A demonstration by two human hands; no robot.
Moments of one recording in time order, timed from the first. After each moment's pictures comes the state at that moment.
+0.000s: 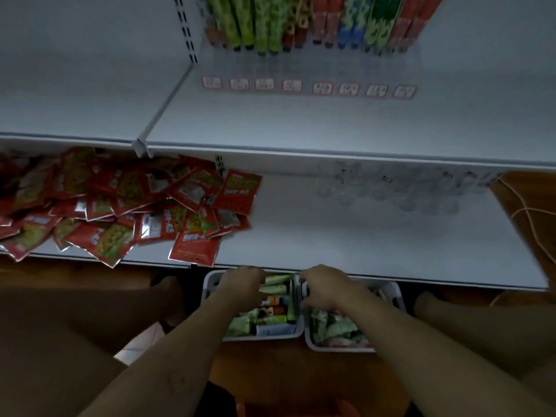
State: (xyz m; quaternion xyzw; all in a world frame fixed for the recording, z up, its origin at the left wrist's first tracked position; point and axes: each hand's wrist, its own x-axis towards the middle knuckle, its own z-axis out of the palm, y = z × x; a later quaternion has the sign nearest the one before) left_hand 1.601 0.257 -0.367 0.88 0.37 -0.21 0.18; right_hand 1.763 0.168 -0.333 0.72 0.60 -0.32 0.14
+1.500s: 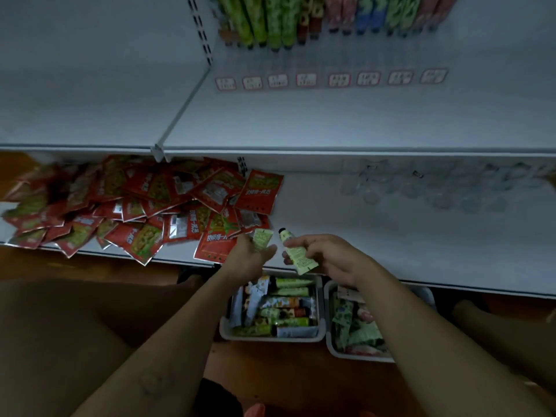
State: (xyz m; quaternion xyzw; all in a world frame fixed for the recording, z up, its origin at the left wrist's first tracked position) left_hand 1.592 0.280 -0.333 0.64 0.53 0.11 0.54; right_hand 1.776 0.209 -0.331 0.55 0.25 -0.68 -0.41
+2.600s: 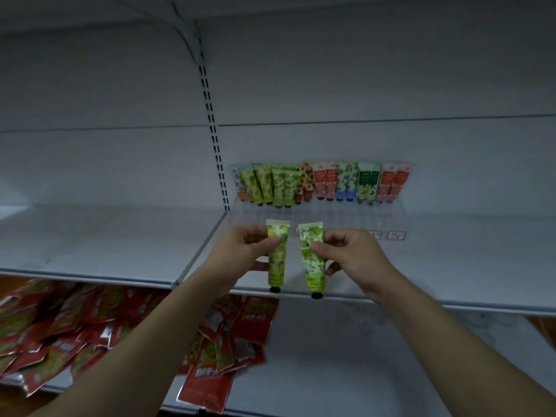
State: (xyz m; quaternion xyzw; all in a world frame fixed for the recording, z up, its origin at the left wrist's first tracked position) left_hand 1.640 0.351 -0.102 0.67 0.33 0.33 0.57; right_hand 1.829 0.261 -0.115 0.59 0.49 -0.33 -0.55
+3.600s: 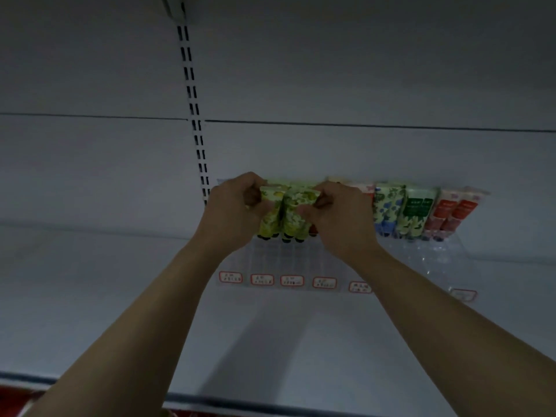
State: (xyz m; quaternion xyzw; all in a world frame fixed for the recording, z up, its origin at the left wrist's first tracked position) left_hand 1.696 0.532 -0.084 0.81 0.31 0.46 0.21; right_hand 1.855 0.457 -0.090 0.65 0.56 0.05 -0.50
